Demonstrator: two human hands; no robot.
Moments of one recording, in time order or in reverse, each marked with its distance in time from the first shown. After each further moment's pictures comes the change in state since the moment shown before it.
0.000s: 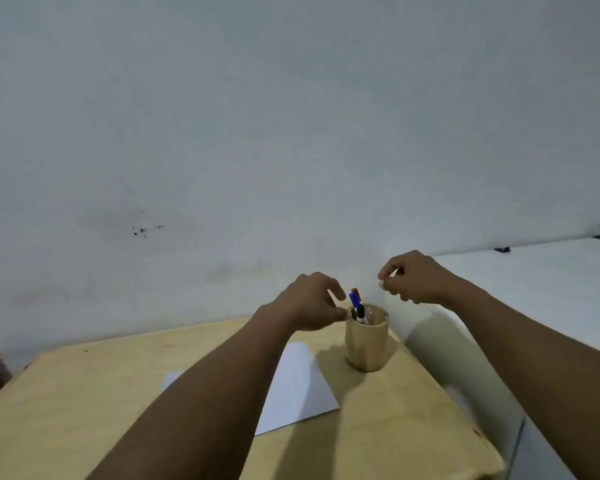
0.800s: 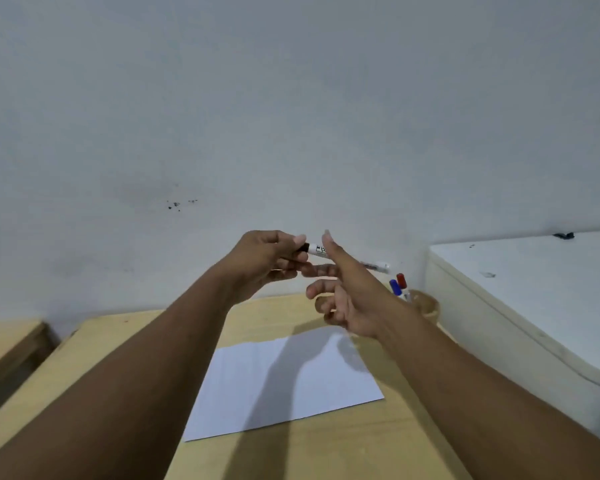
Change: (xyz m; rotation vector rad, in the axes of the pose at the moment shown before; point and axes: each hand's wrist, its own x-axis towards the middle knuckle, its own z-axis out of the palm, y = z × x) left_hand -0.040 -0.082 -0.086 -0.965 0.137 -0.145; right_hand -0.011 -0.119 0.126 1.056 -0.452 0.245
